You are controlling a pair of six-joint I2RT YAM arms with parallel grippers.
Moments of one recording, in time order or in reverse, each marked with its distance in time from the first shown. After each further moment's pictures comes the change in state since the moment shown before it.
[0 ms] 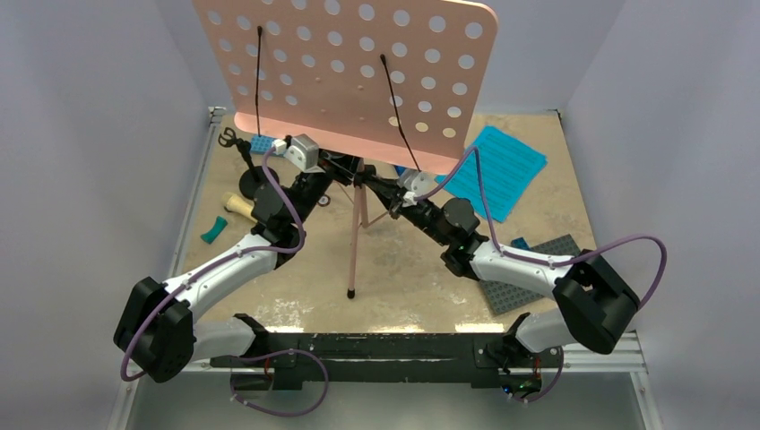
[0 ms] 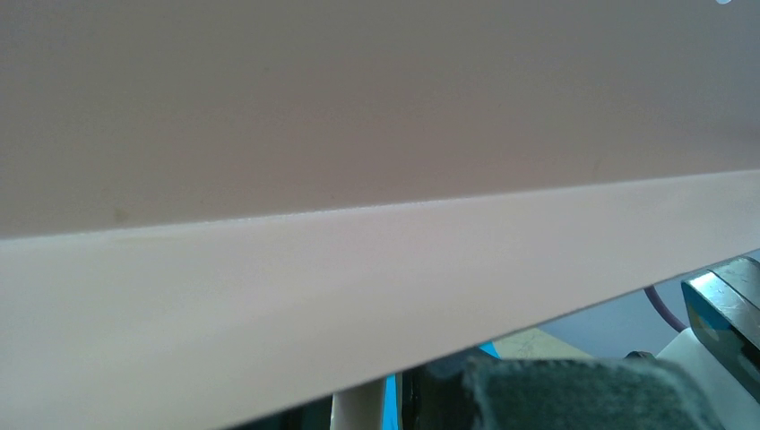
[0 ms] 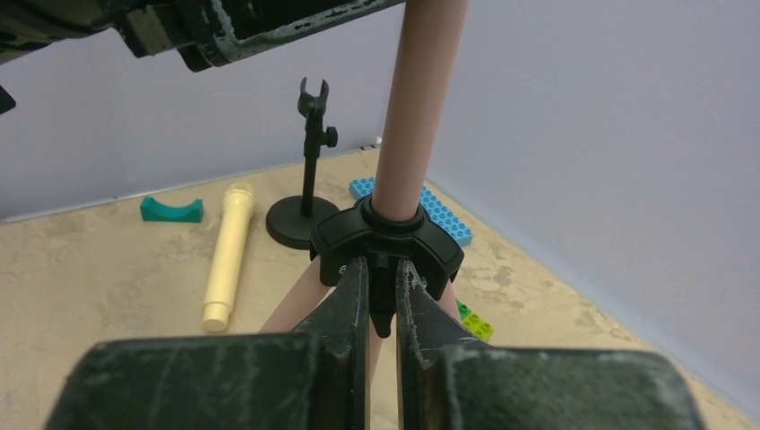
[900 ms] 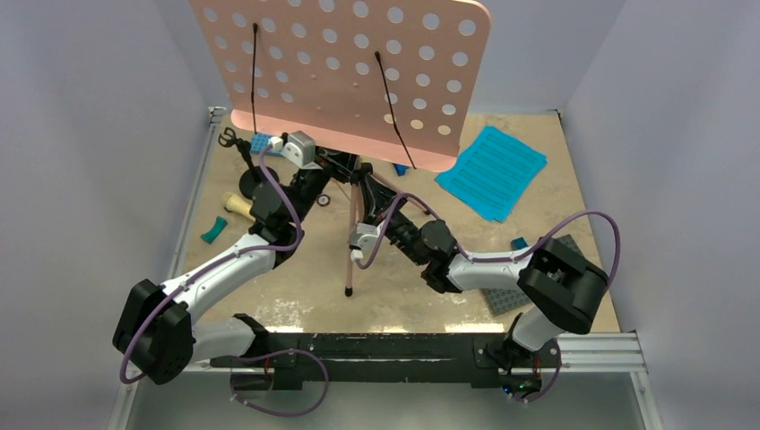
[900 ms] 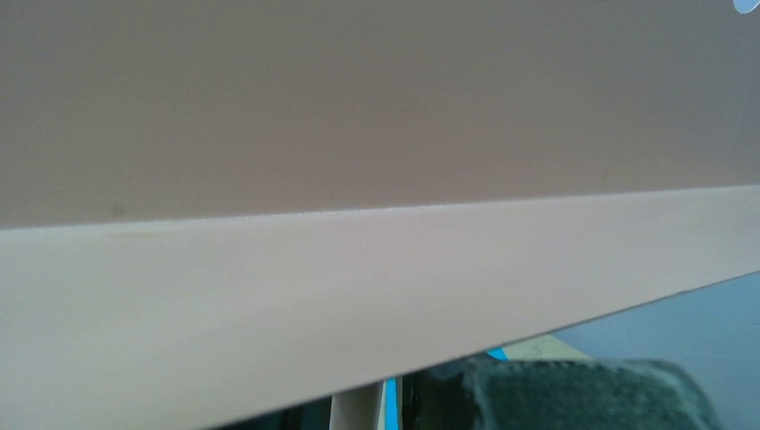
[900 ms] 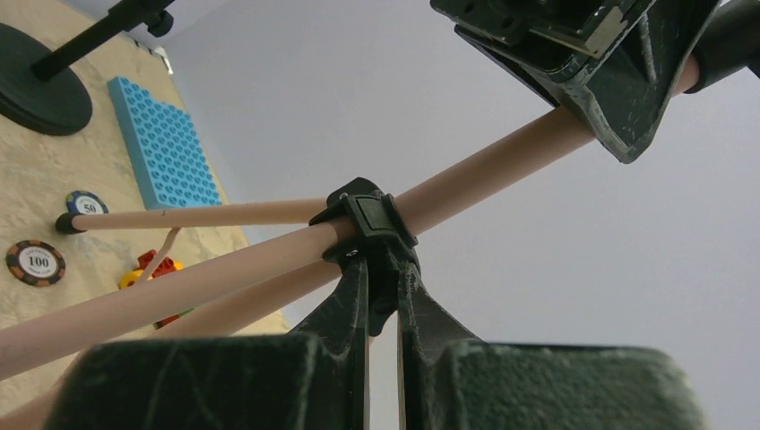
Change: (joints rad) left arm 0.012 -0.010 0.006 -0.037 -0.029 -0.014; right arm 0.175 0.169 -0.017 0.232 0.233 -1.009
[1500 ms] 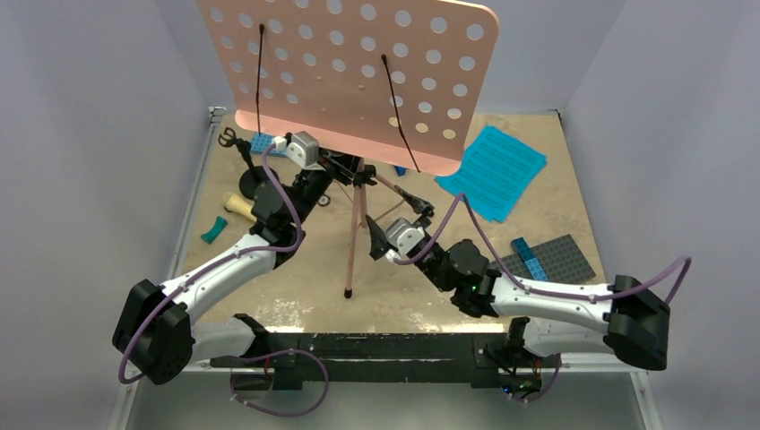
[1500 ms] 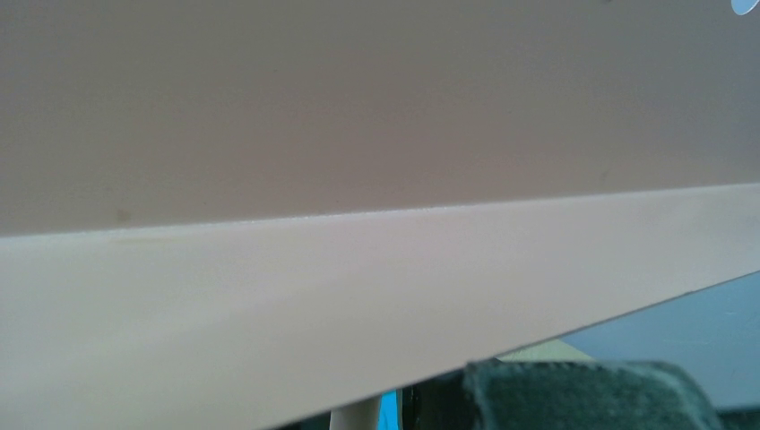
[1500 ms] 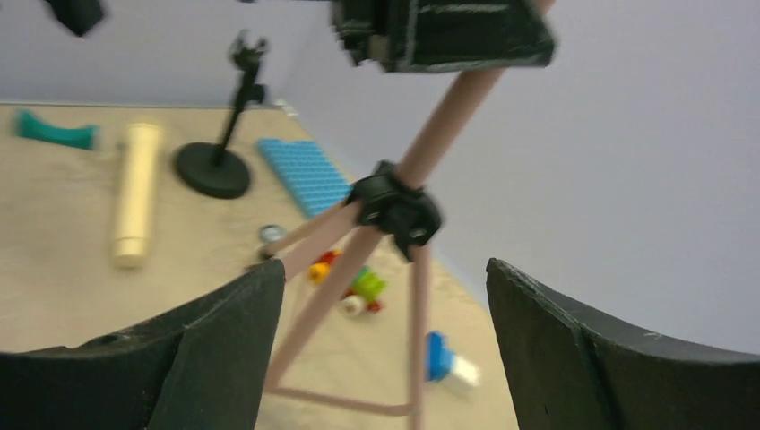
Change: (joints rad) left arm -0.013 0.000 0.010 -0.021 0.010 -0.008; right arm 0.159 -0.388 -0.087 -0.296 0.260 0.444
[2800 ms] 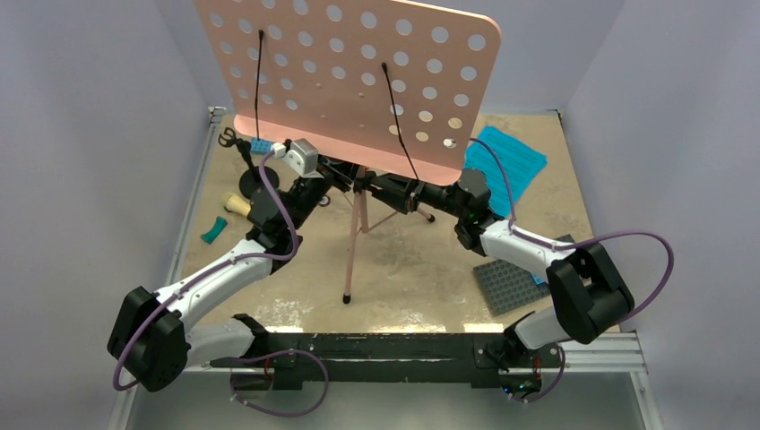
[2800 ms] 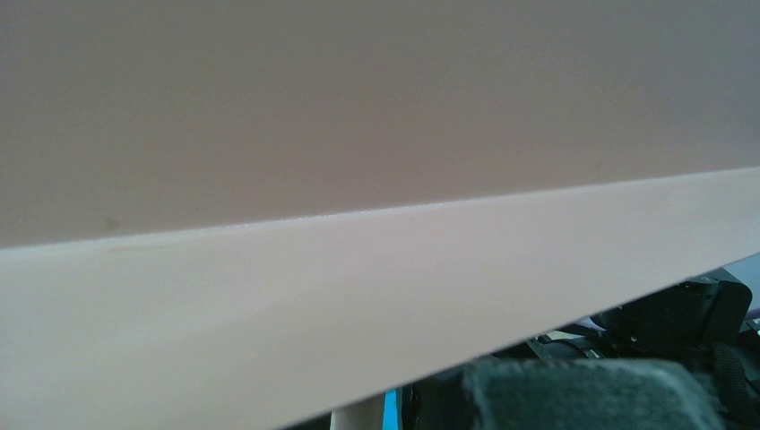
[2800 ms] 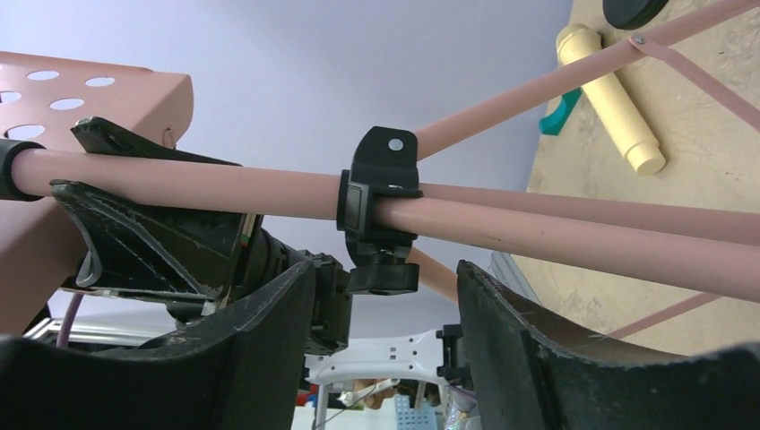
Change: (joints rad) left arm -0.010 -0.047 -0.032 -0.007 0.044 0.023; right arm -0.588 0.277 0.173 -0.140 -0.936 2.226
